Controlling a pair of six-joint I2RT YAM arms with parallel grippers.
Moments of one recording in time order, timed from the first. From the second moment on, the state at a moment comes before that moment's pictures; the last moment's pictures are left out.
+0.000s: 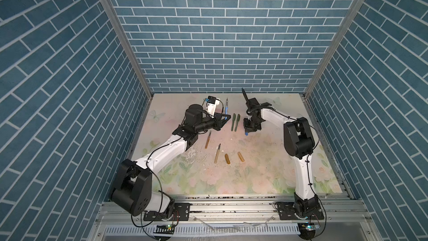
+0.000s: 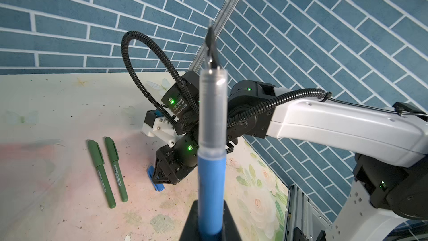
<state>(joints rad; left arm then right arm) -0.48 1.42 0.97 0.22 0.57 -0.46 0.46 2.23 1.76 -0.89 -0.17 0.41</state>
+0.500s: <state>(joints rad) -0.48 1.42 0.97 0.22 0.58 -0.46 0.47 2.24 1.78 -0.90 -0.15 0.41</state>
